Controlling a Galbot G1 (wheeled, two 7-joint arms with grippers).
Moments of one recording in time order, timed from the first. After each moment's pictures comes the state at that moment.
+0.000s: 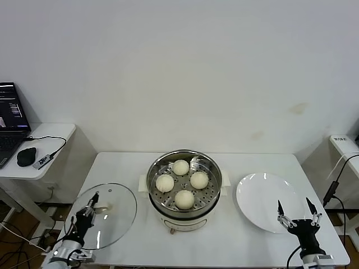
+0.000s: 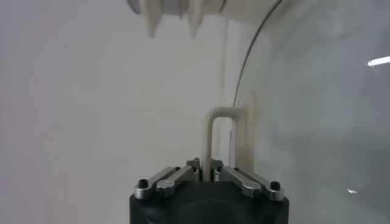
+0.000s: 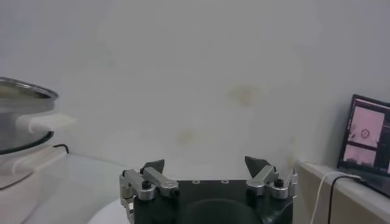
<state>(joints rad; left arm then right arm) 1.47 -1.11 -0.63 -1.68 1.08 -0.12 -0.21 -1.63 1.46 0.93 1.97 0.05 0.16 -0.20</state>
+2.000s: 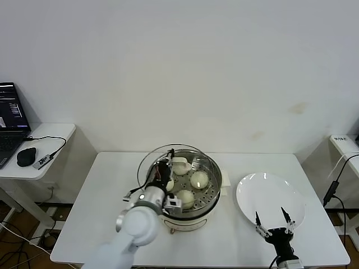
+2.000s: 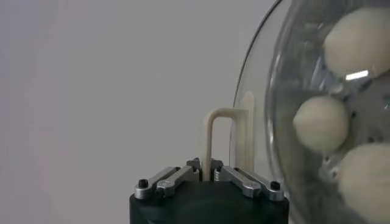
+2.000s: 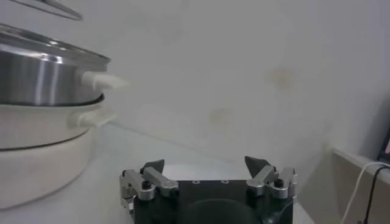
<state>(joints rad) 0.91 -1.22 0.07 -1.97 1.25 0.46 0.36 -1.63 1.55 0.82 1.90 -0.15 0.19 -0.19</state>
